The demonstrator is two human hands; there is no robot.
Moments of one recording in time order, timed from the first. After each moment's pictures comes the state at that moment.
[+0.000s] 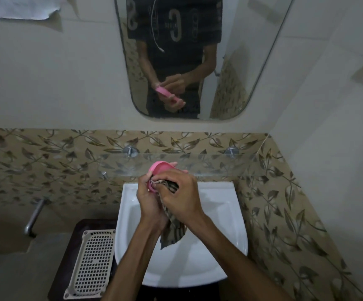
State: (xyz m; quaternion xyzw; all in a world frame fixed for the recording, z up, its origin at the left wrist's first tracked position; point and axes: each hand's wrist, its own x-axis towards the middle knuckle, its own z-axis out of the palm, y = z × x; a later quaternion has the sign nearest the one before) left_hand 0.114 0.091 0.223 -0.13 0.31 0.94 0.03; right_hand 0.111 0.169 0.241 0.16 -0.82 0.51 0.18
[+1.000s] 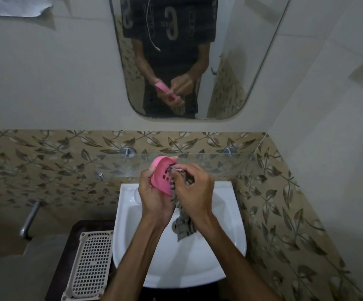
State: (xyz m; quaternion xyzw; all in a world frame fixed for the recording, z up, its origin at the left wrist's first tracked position) left_hand 0.105 0.098 0.233 -0.13 0.36 0.92 0.00; right_hand 0.101 0.195 0.235 0.04 -0.83 0.49 0.25
